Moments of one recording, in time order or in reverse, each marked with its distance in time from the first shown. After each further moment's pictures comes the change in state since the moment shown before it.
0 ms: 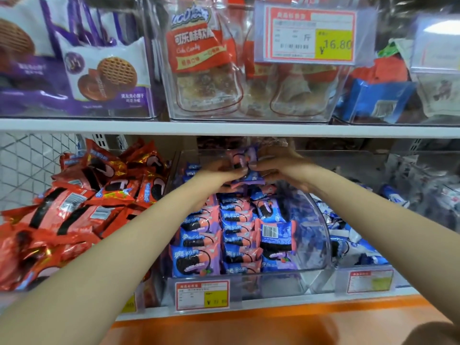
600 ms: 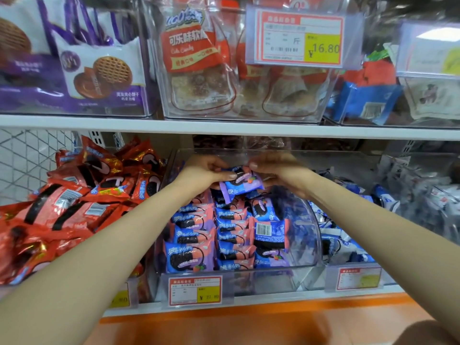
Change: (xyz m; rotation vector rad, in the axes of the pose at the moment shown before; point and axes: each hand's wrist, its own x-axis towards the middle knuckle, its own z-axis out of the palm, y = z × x) left_hand -0.001 0.003 -0.008 0.229 0.114 0.101; right_hand -0.017 0.006 0.000 0.071 0.017 -0.015
